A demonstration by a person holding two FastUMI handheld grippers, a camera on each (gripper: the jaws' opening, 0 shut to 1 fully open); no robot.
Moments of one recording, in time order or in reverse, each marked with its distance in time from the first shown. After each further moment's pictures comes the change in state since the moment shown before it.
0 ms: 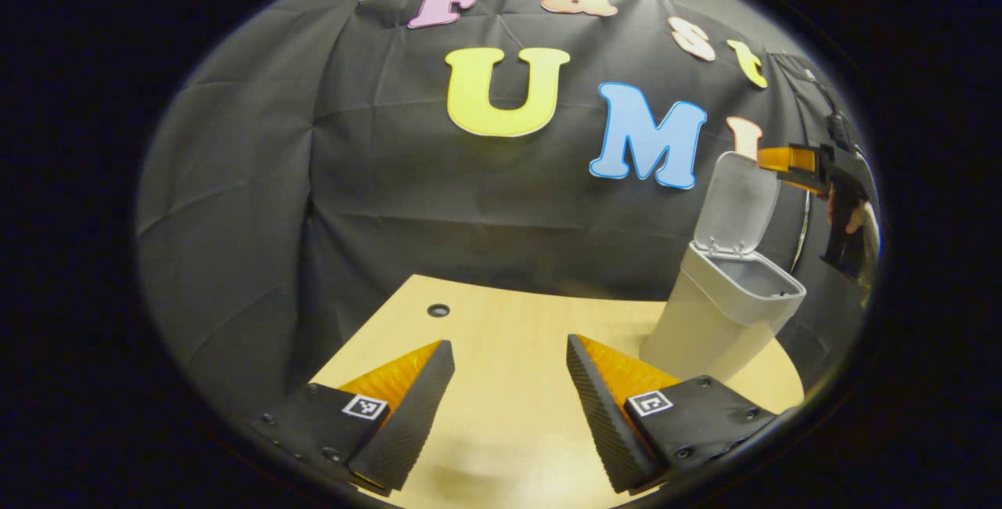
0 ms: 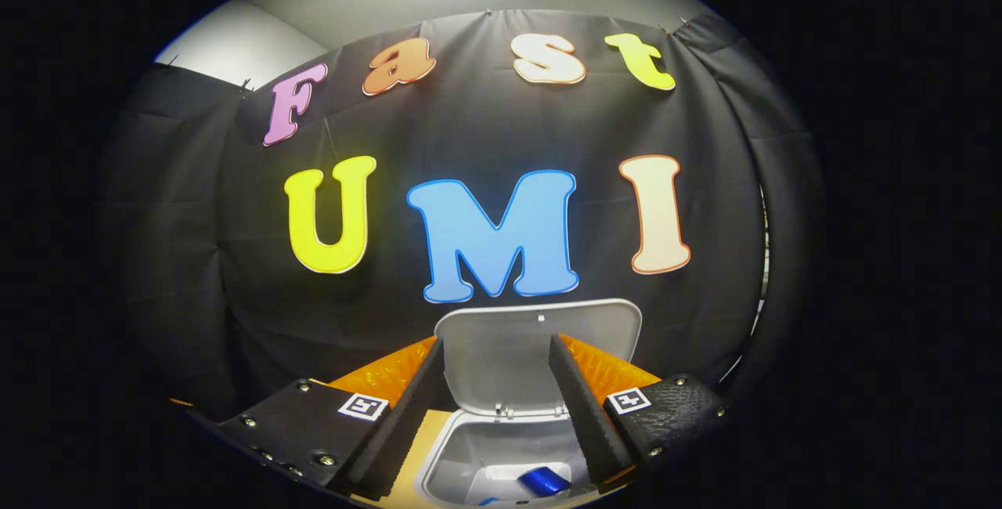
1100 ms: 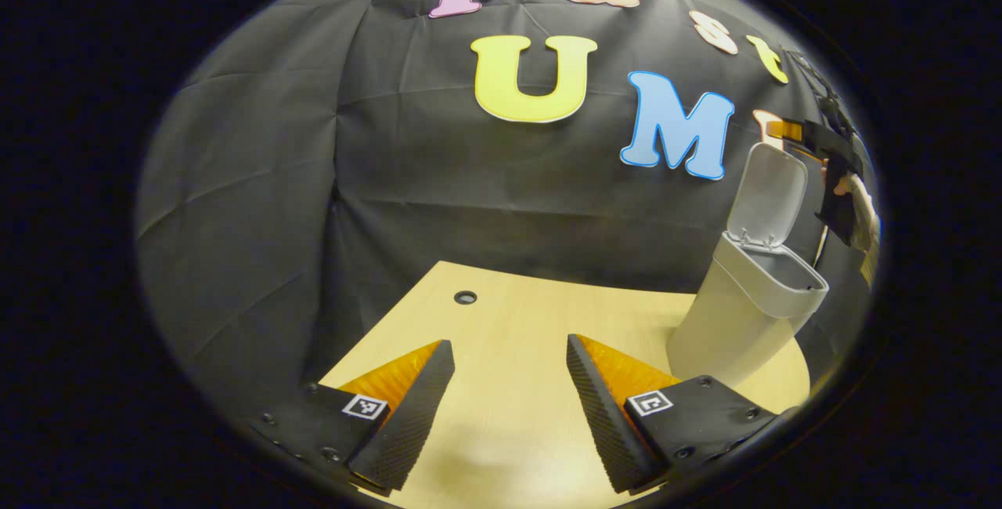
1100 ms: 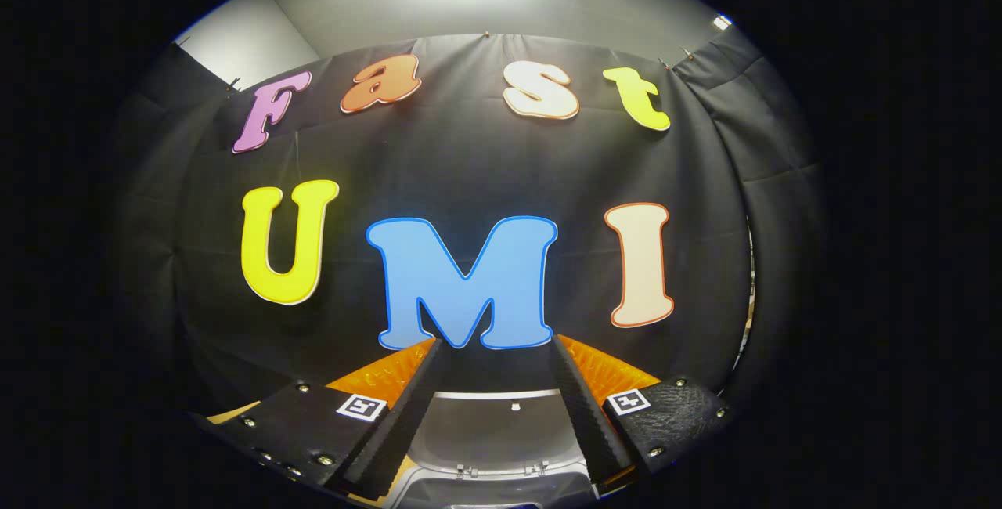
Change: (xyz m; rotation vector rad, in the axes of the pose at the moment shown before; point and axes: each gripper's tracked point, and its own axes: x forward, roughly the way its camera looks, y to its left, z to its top) left arm 0.006 0.032 -0.014 -0.023 0.045 0.087; right arm 0.067 -0.026 0.033 -0.067 -0.133 -0.127
